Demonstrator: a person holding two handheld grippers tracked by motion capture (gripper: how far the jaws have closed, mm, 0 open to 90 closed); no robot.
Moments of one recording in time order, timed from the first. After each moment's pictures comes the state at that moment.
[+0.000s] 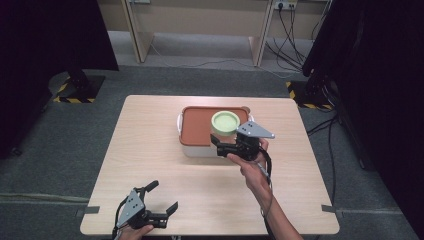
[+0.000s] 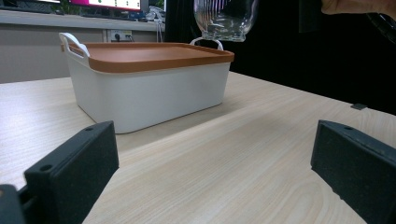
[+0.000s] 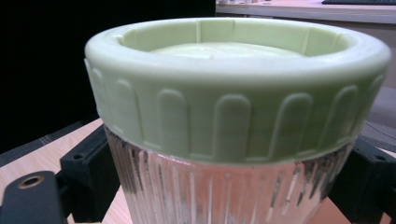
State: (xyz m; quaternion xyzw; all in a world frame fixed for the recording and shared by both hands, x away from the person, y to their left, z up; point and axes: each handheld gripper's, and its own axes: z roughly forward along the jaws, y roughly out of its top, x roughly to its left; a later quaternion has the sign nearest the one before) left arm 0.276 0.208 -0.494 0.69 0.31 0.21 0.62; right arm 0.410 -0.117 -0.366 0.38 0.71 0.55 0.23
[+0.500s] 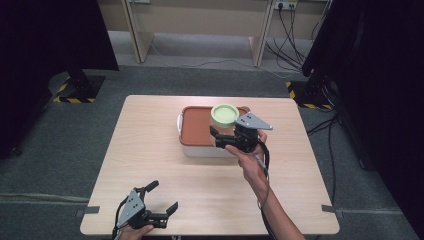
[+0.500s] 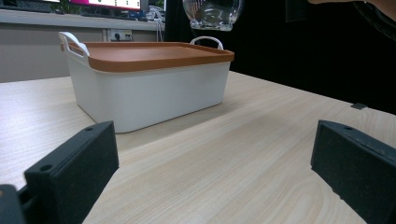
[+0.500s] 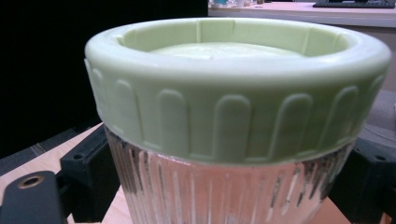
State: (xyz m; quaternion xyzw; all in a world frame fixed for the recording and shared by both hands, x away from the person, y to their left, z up) left arm 0.276 0.208 -0.494 0.69 0.31 0.21 0.62; right arm 0.428 -0.112 -0.357 0.39 0.70 0.55 0.24
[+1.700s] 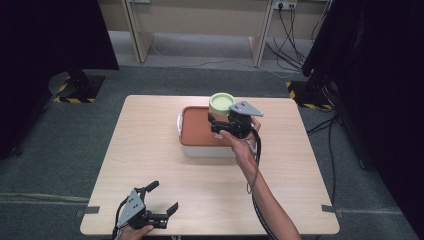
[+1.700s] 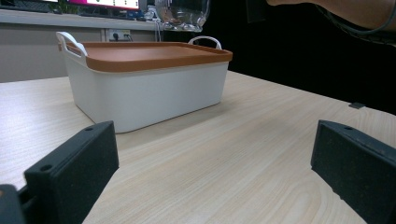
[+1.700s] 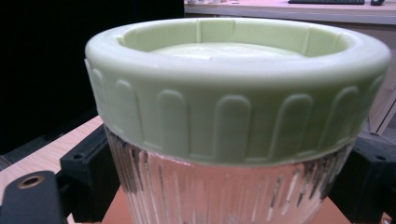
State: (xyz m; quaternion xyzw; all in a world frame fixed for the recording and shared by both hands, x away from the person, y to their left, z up) left arm 0.275 0.208 -0.494 0.69 0.31 0.21 0.62; right arm 0.474 -0.099 -0.363 0.42 0.69 0.53 0.26
